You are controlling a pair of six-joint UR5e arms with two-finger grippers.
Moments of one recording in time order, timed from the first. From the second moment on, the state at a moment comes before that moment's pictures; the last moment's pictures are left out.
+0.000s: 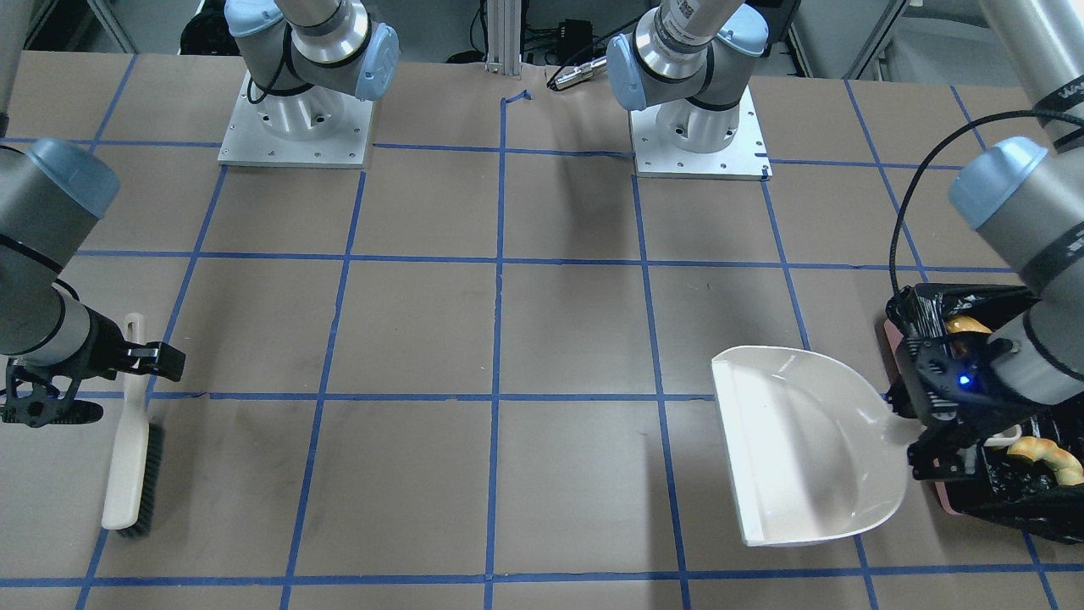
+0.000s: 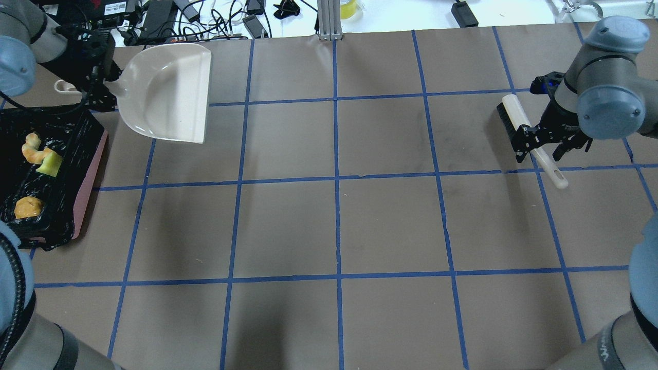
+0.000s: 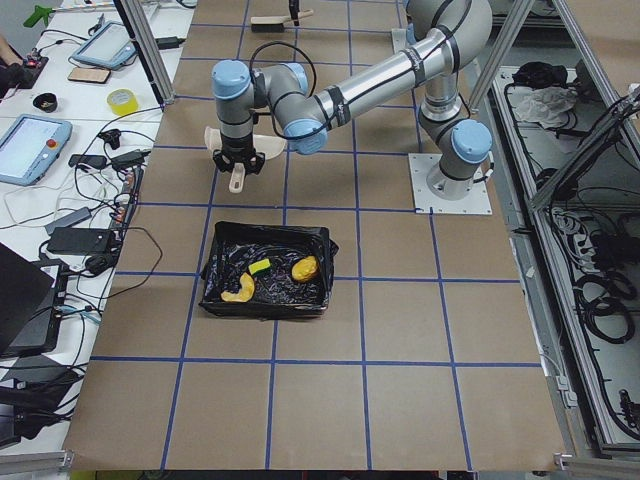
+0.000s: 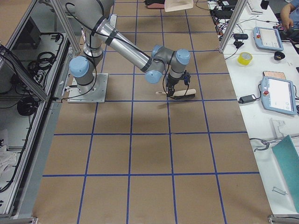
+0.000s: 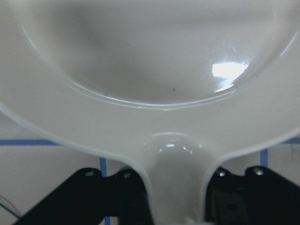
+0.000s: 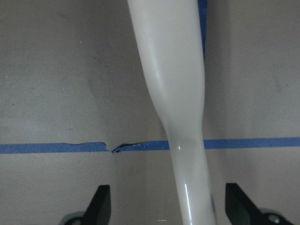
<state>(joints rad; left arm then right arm) -1.22 -2.01 -1.46 -1.21 1.38 1.95 1.21 -1.20 1.77 -2.00 -1.64 -0.34</state>
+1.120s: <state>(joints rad) -1.39 -2.18 -1.46 -1.08 1.51 1.88 1.22 -1.36 1.68 -1.76 -1.64 -0.30</state>
